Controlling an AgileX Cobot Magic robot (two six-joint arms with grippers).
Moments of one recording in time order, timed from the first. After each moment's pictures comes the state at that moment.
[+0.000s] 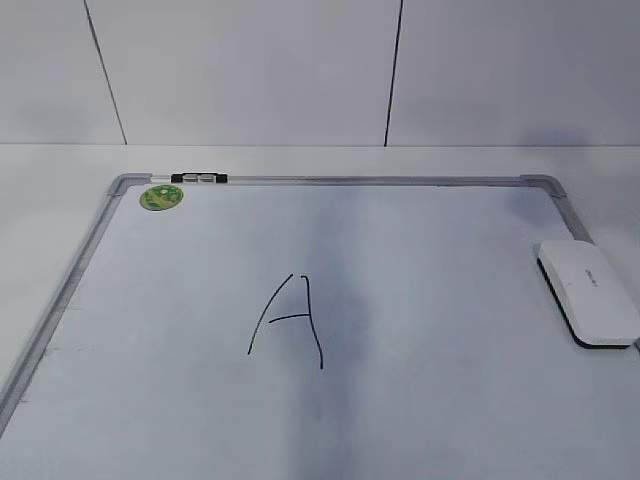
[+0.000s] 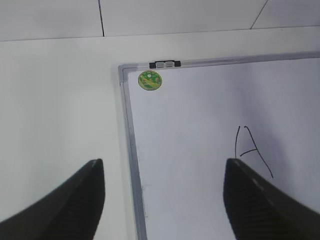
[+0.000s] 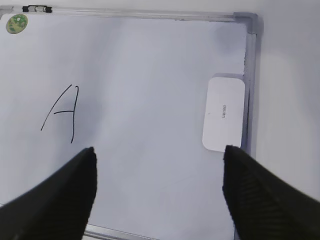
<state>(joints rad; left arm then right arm) -0.14 0.94 -1.38 -0.14 1.24 -0.04 0.26 0.98 -1.31 0.01 1.26 0.08</state>
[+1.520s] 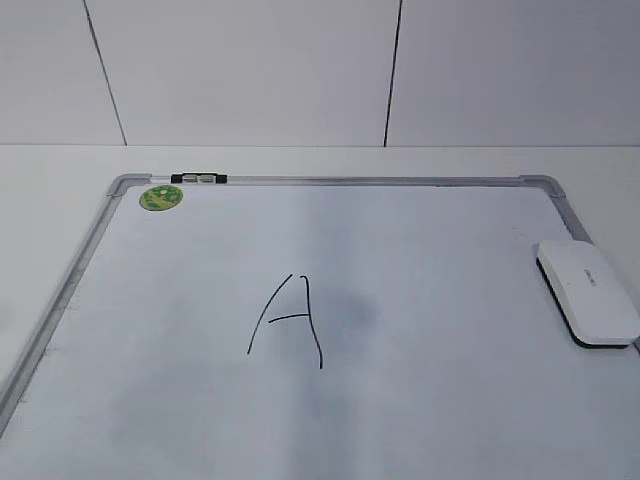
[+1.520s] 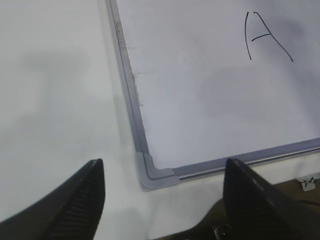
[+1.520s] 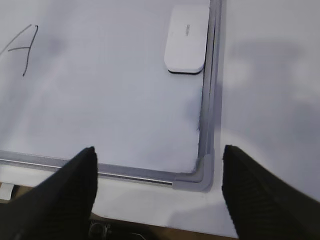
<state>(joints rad) -0.15 0.23 -0.61 -0.16 1.22 0.02 0.33 0.24 -0.69 -0.13 1.27 0.16</state>
